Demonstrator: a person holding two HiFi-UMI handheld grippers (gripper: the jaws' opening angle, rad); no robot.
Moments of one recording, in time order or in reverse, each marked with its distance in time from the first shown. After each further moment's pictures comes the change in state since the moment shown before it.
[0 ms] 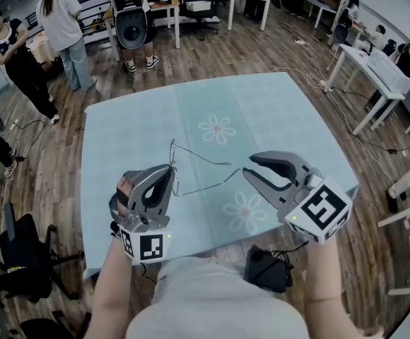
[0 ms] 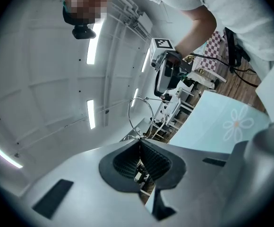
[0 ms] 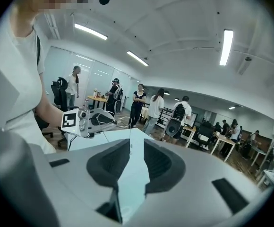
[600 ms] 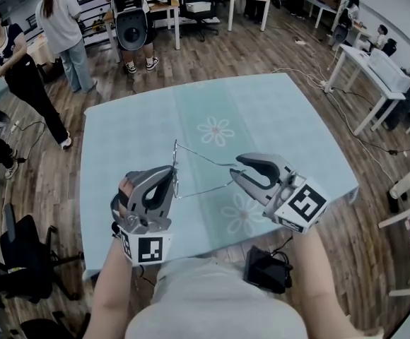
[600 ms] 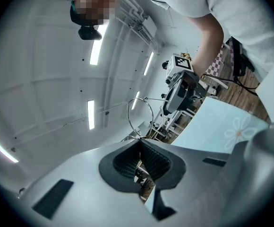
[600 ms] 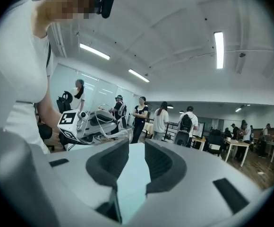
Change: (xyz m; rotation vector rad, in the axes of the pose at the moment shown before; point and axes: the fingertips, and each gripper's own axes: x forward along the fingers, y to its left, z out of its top) left arm 0.008 -0.001 0.016 -0.051 -0.041 -0.005; right arm 0.026 -0.002 -0.023 0.058 -0.242 0.068
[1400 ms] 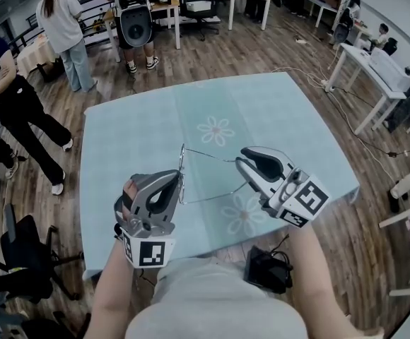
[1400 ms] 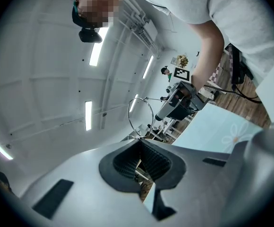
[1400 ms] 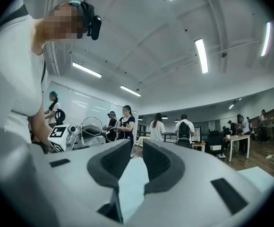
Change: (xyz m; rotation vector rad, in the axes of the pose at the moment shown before) left arm 0.000 -0.008 0.009 -0.032 -0.038 -0.033; right arm -0.003 -0.024 0.006 0.128 -0.199 -0.061
